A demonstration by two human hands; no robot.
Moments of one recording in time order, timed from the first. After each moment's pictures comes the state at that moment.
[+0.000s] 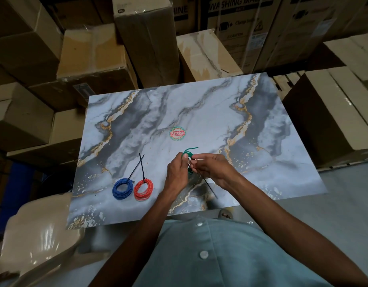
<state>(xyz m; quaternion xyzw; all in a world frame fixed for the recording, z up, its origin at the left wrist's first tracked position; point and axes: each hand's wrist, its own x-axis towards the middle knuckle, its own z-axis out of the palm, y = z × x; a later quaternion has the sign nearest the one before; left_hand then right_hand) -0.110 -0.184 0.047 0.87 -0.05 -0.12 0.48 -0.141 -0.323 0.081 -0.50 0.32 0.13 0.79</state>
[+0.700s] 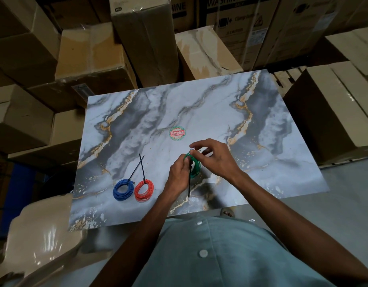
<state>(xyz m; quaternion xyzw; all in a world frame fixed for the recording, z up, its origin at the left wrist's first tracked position) -0.109 -0.183 0.040 0.84 -0.07 -0.18 0.51 -0.129 -0.339 0.093 -0.87 0.10 -0.01 0.49</state>
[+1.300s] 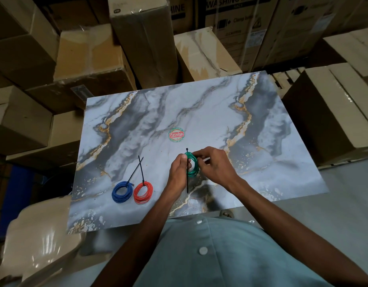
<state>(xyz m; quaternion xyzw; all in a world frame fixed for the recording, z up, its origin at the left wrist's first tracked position) -0.109 -0.196 0.054 0.73 0.03 -0.19 0.65 -0.137 -0.335 0.086 -0.89 0.08 0.00 0.45</state>
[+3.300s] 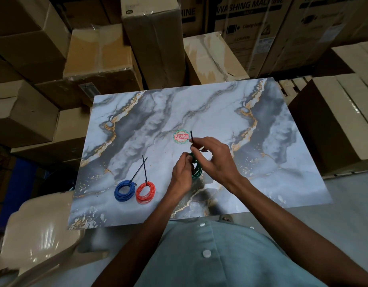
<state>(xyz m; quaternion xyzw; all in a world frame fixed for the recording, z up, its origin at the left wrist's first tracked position) -0.108 -0.190 0.063 0.80 -0.01 -0.17 0.58 -0.122 -0.325 0.103 -0.88 -0.06 -0.20 0.43</state>
